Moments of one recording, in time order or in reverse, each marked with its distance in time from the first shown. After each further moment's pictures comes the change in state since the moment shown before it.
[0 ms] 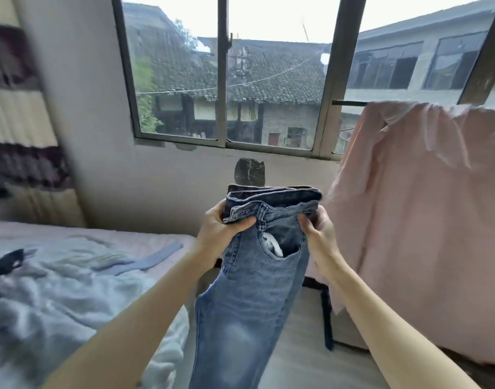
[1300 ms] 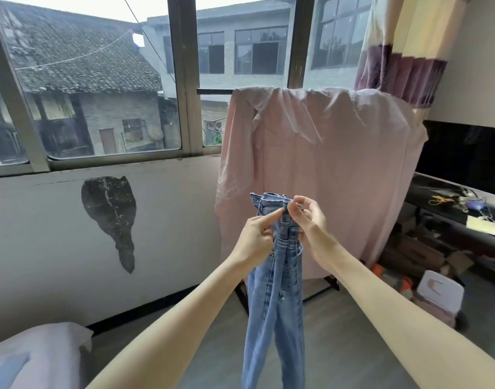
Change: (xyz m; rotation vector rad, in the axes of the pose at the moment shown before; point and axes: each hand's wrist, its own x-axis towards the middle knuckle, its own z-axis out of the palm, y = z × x) left_hand 0.165 -0.094 0.138 0.245 -0.817 0.057; right_hand 0.090 0.019 -0.060 -0.116 0.514 0.131
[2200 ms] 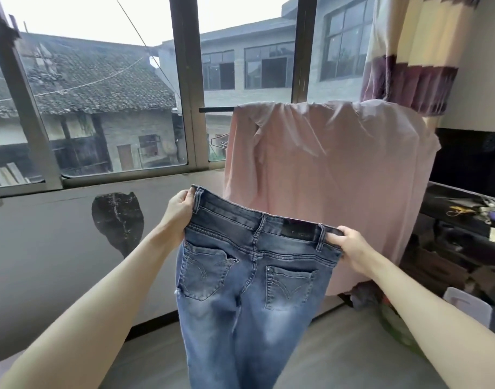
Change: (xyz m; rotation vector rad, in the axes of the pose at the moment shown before) left_hand 0.053 -0.004 -0.110 -0.278 0.413 -0.254; right_hand 0.059 0.035 -0.107 -0.123 0.134 0.242
